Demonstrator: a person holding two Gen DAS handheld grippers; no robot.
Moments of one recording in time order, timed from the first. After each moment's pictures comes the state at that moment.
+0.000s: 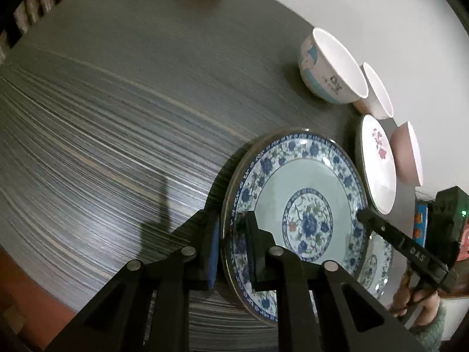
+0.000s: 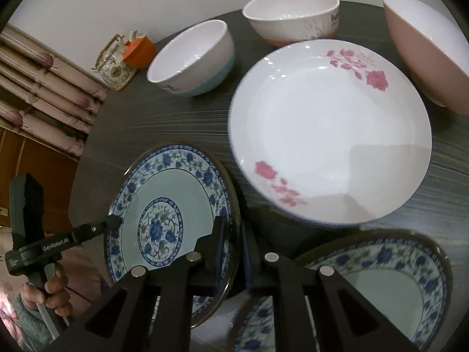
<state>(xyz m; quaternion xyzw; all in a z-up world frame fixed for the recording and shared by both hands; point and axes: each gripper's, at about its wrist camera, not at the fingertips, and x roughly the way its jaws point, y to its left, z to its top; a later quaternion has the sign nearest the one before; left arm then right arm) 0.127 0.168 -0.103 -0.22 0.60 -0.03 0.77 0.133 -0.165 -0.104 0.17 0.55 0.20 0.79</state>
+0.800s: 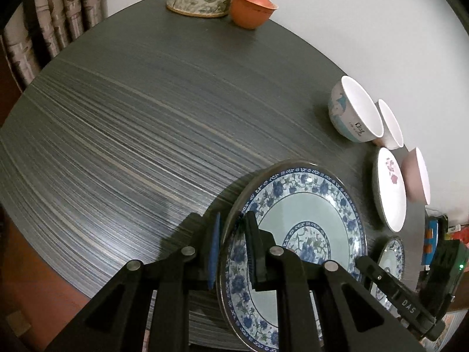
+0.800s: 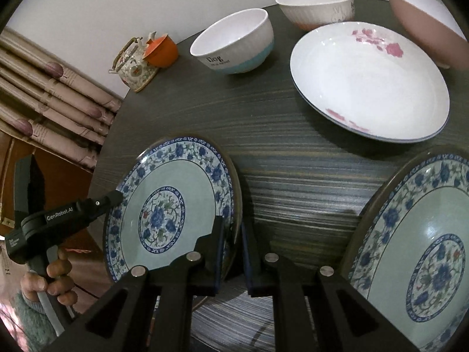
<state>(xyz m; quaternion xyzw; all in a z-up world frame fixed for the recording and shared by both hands) 0.114 0.227 -0.085 -0.21 0.56 0.01 0.80 0.088 -0.113 -0.111 0.22 0.53 0.19 0.80</state>
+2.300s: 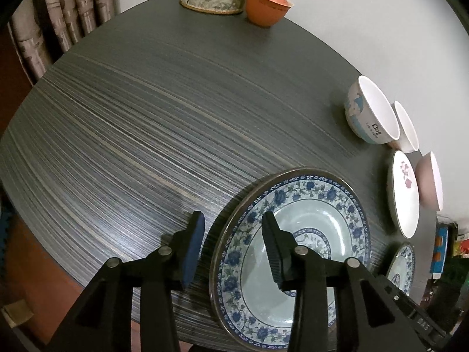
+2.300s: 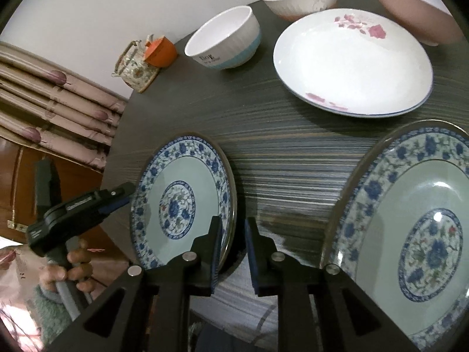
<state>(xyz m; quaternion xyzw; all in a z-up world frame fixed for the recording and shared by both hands) 0.118 0.220 -0.088 -0.20 0.57 0.05 0.80 0.071 -0.137 -0.099 0.25 0.54 0.21 0.78</state>
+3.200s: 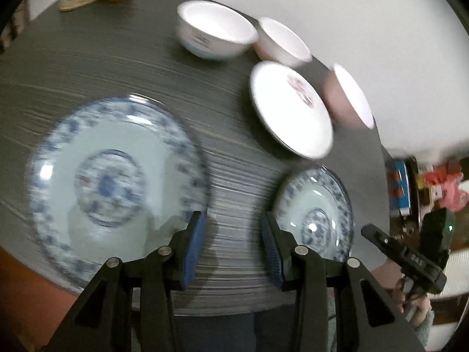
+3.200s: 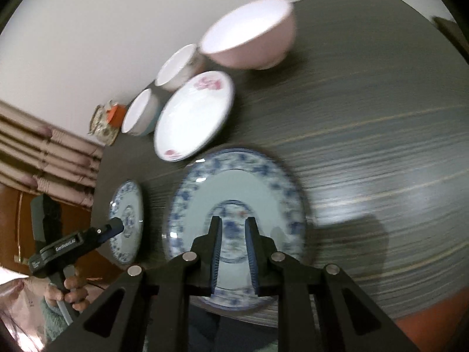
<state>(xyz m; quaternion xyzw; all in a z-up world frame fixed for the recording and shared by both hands) 0.100 0.037 -0.064 -0.18 0.60 -0.13 0.77 0.004 -0.348 -0.097 0.31 0.51 0.11 0.79</state>
